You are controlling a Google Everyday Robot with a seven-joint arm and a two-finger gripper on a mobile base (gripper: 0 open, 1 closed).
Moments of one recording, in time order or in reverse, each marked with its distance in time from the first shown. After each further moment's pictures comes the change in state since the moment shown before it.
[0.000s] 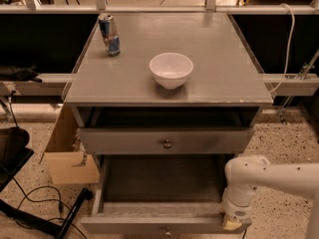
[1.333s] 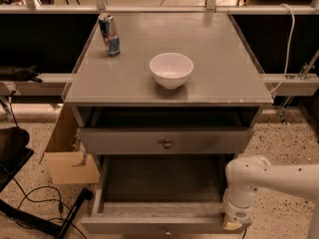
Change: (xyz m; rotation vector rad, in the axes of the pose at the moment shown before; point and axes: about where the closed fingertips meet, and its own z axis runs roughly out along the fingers) arm 0.001 0.003 0.001 0.000 0.000 0.000
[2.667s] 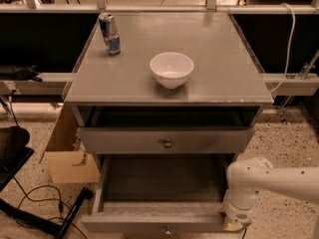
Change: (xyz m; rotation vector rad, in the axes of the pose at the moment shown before) arm 0.003 0.003 0.002 0.019 0.001 -0.006
